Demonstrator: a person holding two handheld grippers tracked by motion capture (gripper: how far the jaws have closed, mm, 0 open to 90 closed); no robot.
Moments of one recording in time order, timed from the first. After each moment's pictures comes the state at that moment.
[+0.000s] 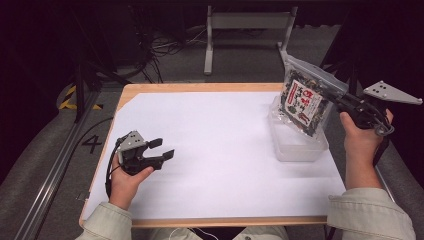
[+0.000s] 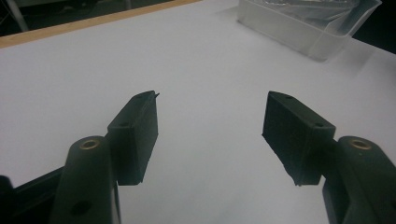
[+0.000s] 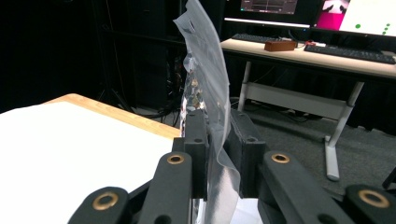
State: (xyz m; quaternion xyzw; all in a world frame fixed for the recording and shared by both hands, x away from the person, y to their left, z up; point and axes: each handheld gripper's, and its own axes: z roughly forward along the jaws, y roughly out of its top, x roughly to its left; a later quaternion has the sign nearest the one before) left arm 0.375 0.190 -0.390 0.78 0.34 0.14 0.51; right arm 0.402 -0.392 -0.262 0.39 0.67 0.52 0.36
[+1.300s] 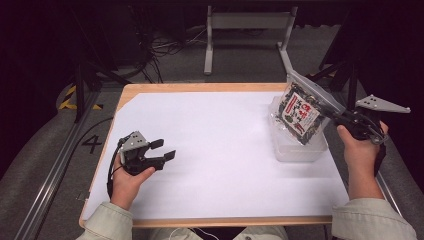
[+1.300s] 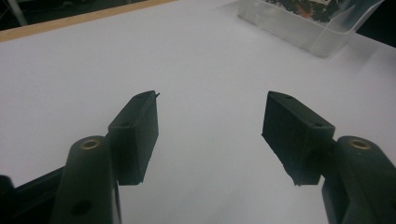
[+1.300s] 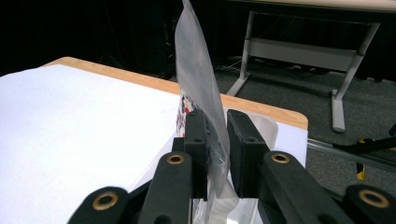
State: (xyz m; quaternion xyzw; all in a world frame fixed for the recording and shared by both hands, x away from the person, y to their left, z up) left arm 0.377 0.187 -0.392 0.78 0.34 0.14 0.50; right arm 0.398 -0.403 -0.297 0.44 0.70 0.47 0.32
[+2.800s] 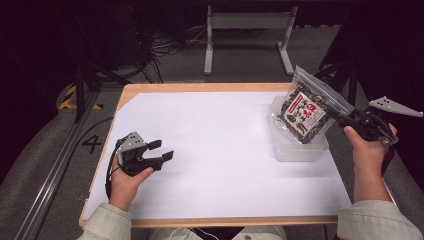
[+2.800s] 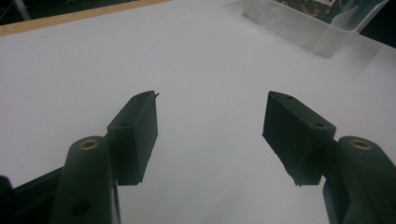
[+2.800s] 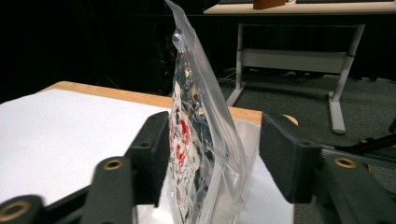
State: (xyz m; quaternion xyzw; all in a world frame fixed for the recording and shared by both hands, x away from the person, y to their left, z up) left arm 0.376 0.191 -0.395 0.78 0.35 0.14 0.50; right arm 0.397 -0.427 -0.302 0.46 0.66 0.50 0.32
